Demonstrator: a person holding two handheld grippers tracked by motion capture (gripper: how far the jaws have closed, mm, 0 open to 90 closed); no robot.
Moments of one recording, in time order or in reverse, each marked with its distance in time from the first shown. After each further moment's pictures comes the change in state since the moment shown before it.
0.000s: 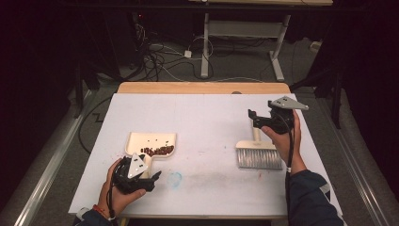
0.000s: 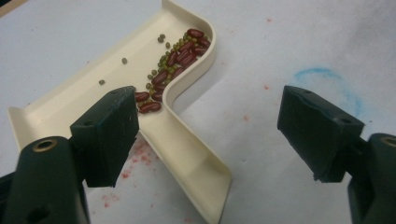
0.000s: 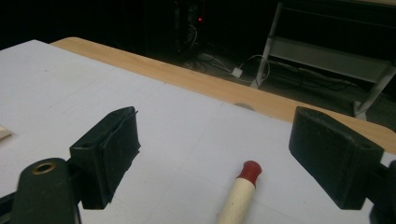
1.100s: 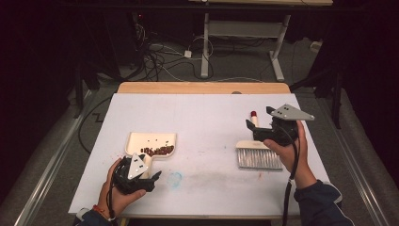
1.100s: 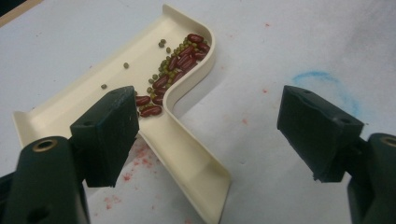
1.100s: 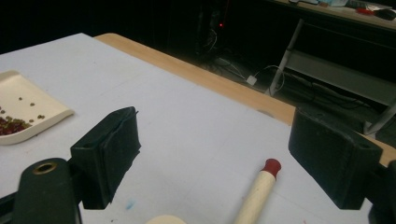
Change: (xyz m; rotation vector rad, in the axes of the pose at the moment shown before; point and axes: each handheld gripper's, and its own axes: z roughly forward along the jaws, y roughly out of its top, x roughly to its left) left arm -0.001 0.001 -0.003 -0.018 0.008 0.005; right arm 0.034 0.010 -0.051 -0.004 0.073 -0.101
